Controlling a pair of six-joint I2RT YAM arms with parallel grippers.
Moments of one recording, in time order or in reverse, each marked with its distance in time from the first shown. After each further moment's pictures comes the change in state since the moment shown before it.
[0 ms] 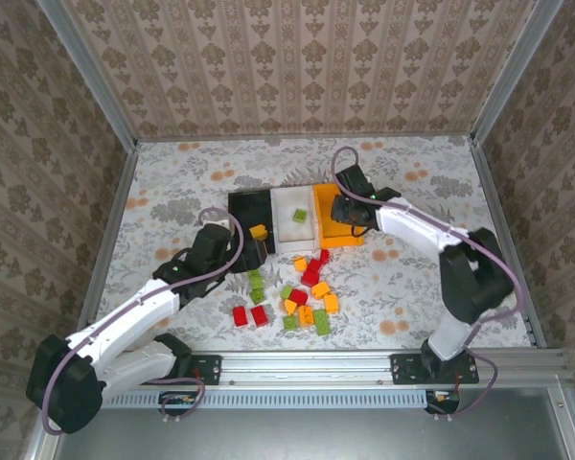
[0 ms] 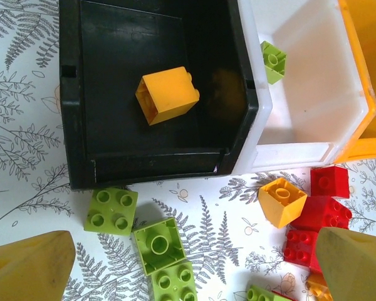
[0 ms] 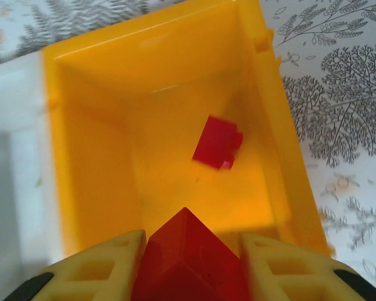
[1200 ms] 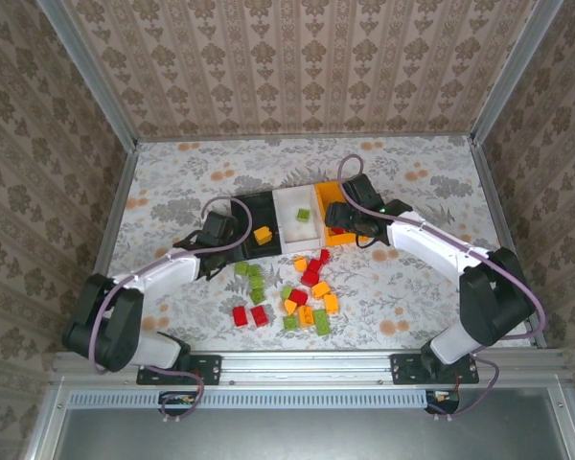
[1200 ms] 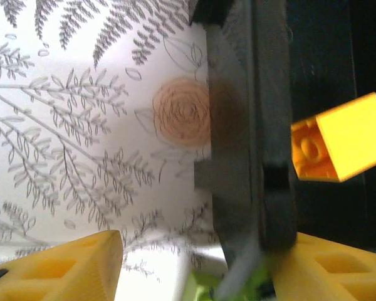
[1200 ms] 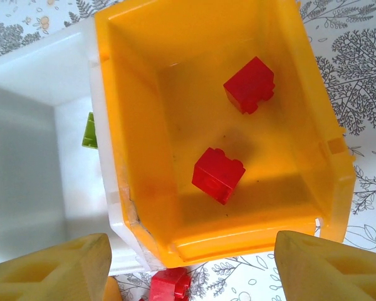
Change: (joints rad) left arm 0.165 0.403 0.069 0.109 -0.053 0.090; right arm 0.043 -0.196 -0.146 0.031 -0.035 0.001
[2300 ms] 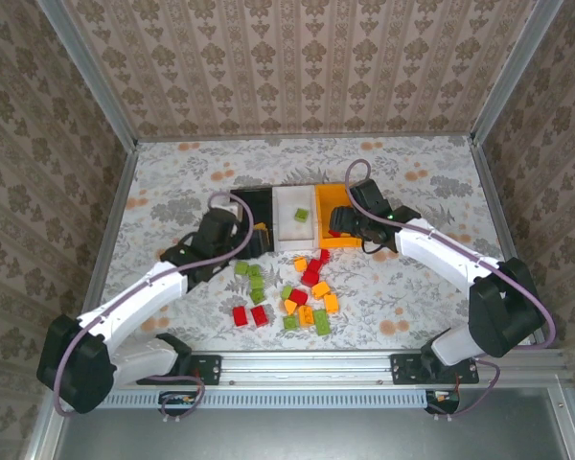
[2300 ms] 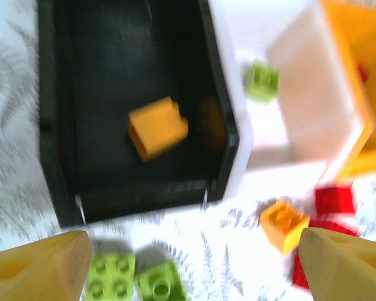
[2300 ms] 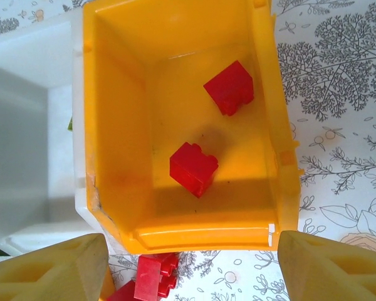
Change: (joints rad) left arm -0.167 -0.256 0.020 -0.101 0.060 0.043; right arm -0.009 -0.072 -0.074 0.003 -0.015 0.000
